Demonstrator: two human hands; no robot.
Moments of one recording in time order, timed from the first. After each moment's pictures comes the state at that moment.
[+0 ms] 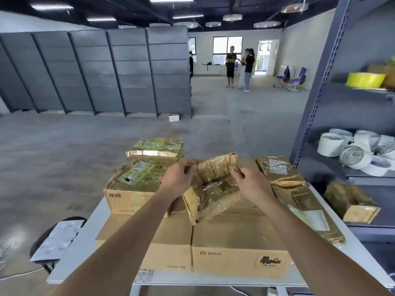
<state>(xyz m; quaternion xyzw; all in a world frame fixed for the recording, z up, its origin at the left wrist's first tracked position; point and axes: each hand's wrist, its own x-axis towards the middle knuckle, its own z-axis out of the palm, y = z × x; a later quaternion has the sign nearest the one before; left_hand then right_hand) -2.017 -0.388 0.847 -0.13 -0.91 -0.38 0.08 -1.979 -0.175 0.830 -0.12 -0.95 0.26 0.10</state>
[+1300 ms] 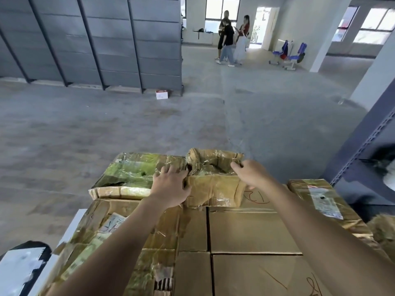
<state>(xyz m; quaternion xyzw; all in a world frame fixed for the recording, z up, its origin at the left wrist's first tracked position) -2.326 -0.411 0.773 -0.18 -0.98 -0.06 -0.01 -2.316 -0.167 0.799 -0.16 -0.95 0.25 -0.08</state>
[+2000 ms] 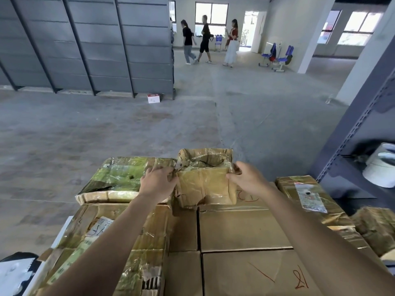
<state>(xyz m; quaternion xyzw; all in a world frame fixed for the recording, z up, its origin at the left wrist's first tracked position) -2.327 -0.407 0.785 -0.10 -0.97 -0.21 -0.04 -2.278 -0.150 0.798 -0.09 -0.93 0.35 -0.02</state>
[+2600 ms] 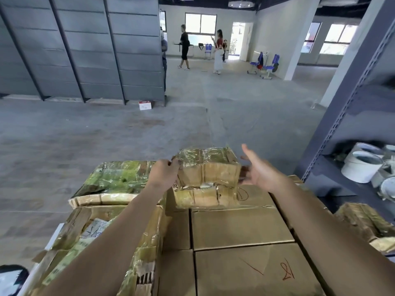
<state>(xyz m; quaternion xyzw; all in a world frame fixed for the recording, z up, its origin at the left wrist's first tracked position) -2.310 -0.370 0.825 -0.04 -0.89 -0.46 -0.04 -2.260 -0.117 0.833 -0.21 -0.68 0.70 -0.05</state>
